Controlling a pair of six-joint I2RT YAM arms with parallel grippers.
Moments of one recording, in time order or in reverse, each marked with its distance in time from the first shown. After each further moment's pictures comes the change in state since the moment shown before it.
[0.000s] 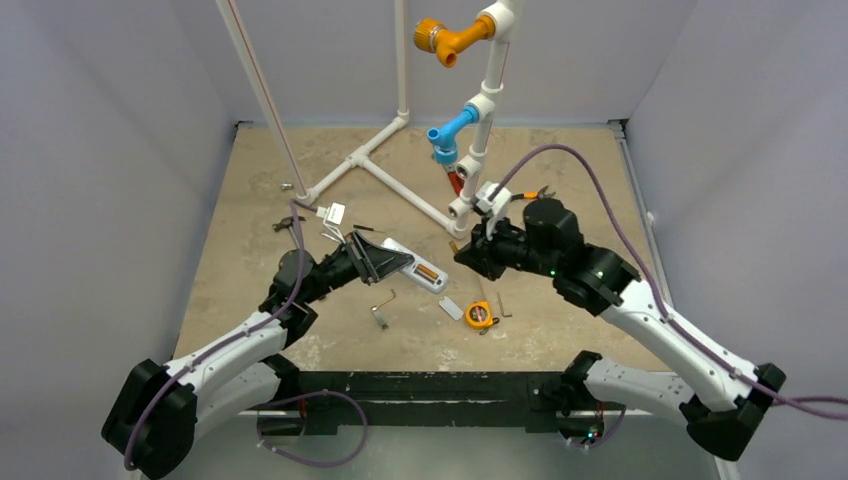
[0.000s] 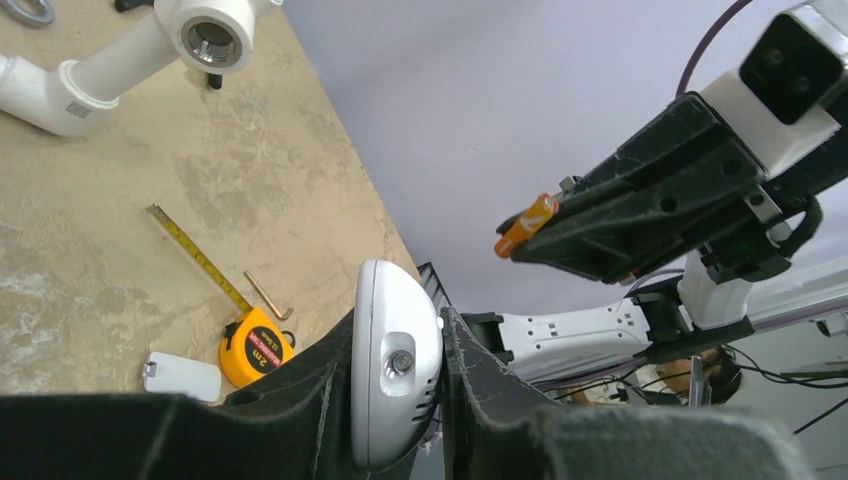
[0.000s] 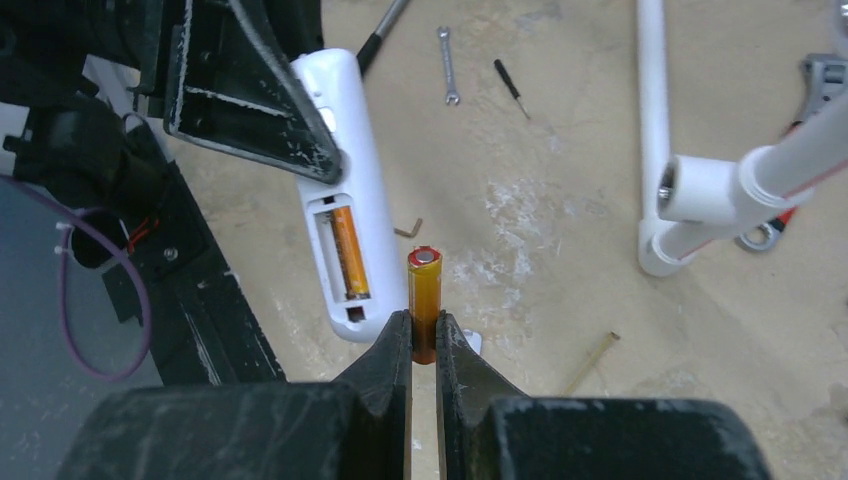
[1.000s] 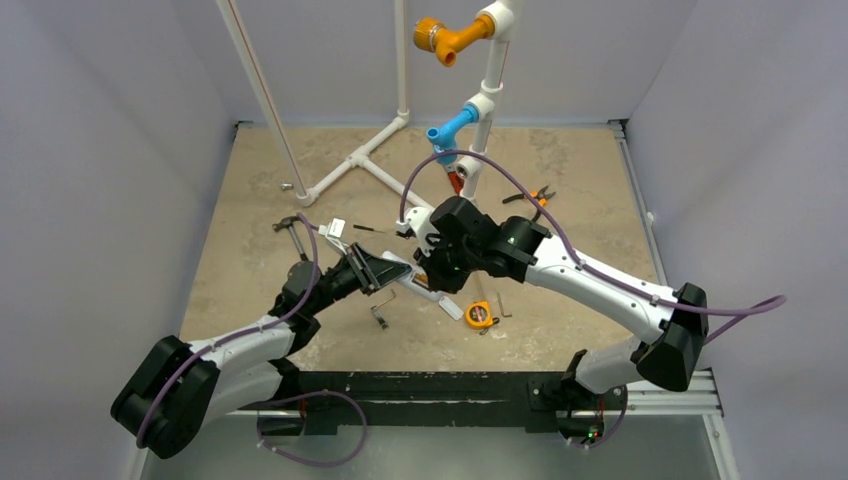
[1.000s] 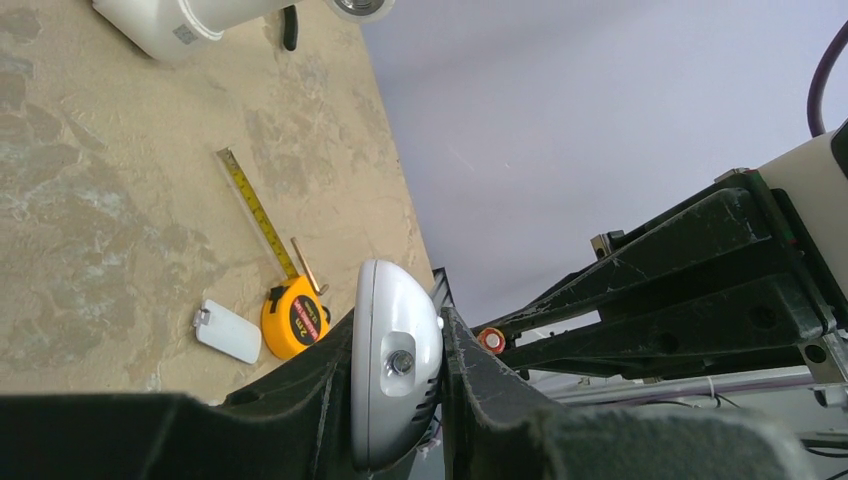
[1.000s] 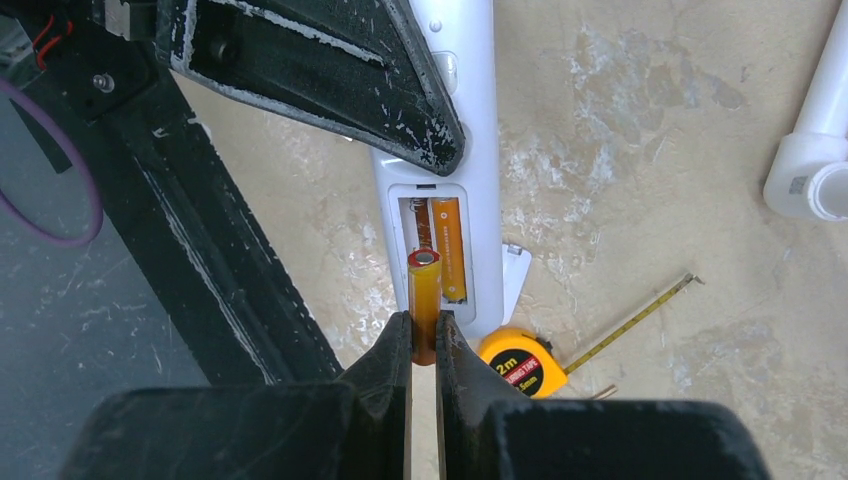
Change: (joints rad) left arm 0.000 0.139 -0.143 0.193 -0.067 -0.115; right arm 0.250 0.483 0.310 -0.334 0.127 -0.074
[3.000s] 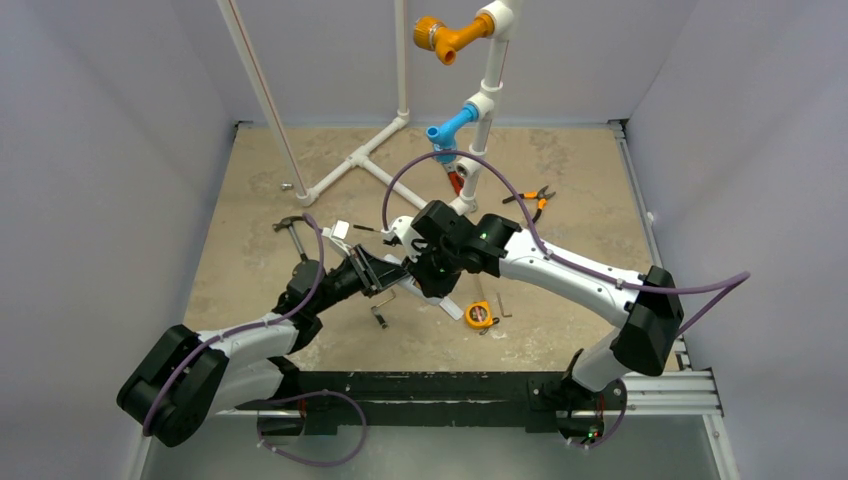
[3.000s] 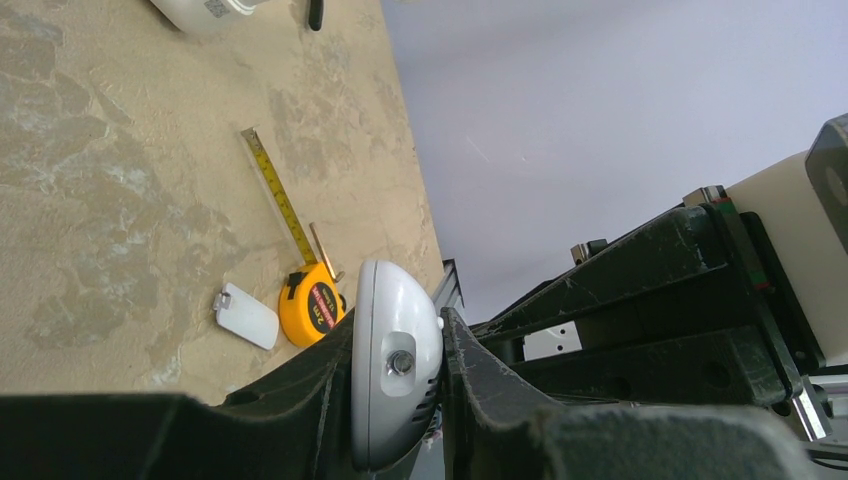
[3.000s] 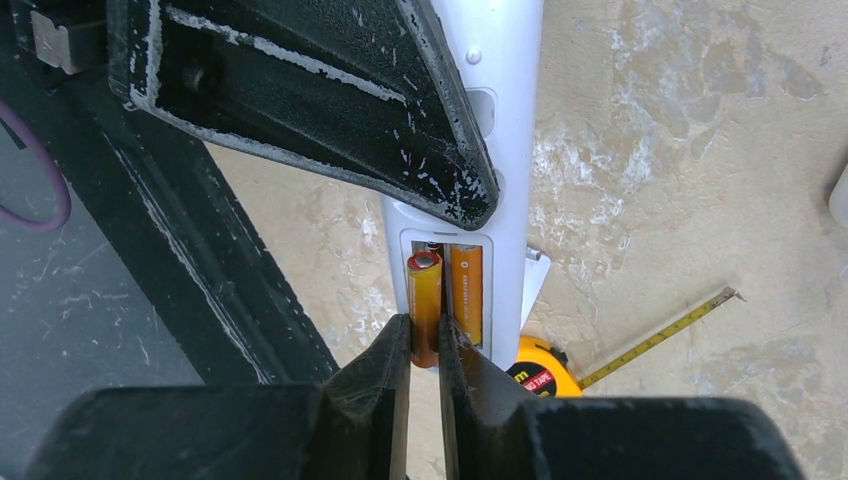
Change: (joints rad) left arm 0.000 0.065 -0.007 0.019 0.006 -0.010; right arm 0.006 0.137 0.037 -0.030 -0.022 -0.016
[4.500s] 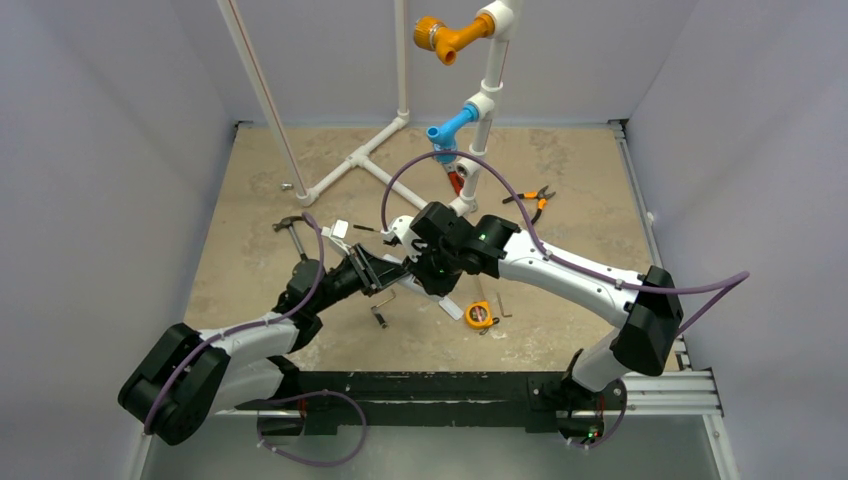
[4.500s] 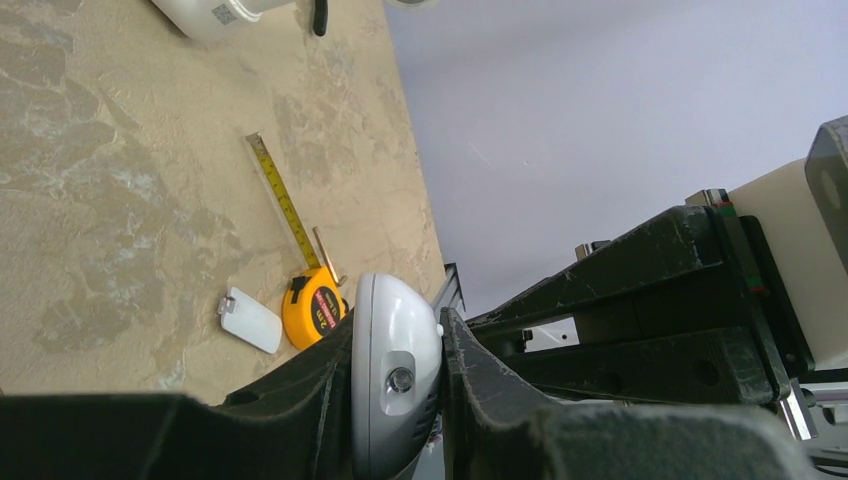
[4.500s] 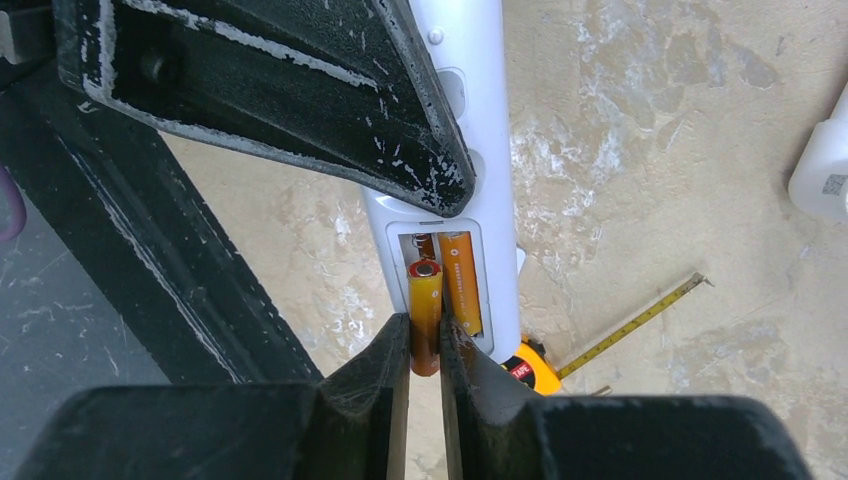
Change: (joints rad) left arm 0.005 0.008 0.002 0.004 0.000 0.000; right arm 0.008 0.001 0.000 -0.003 0.061 -0.006
